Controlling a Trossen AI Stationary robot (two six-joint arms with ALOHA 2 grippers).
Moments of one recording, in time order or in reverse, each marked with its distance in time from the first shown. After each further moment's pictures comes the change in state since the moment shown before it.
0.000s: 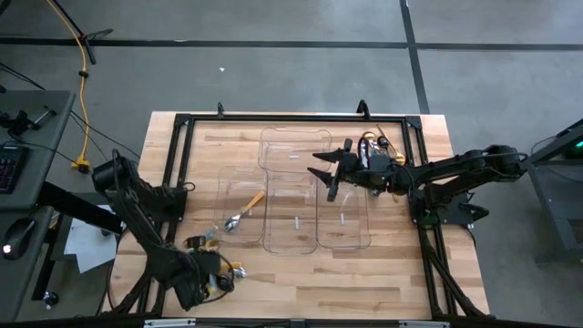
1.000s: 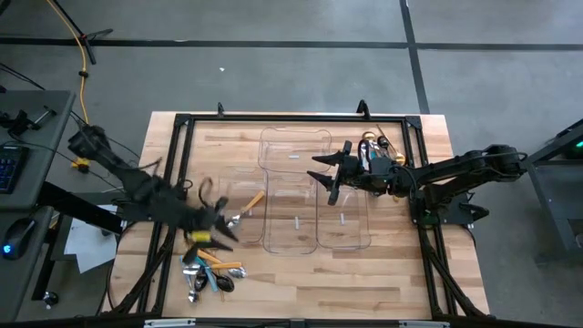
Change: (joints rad) left arm 0.366 -0.652 -0.096 0.508 0.040 0.862; right arm 0.033 0.000 0.000 0.023 0.000 -0.009
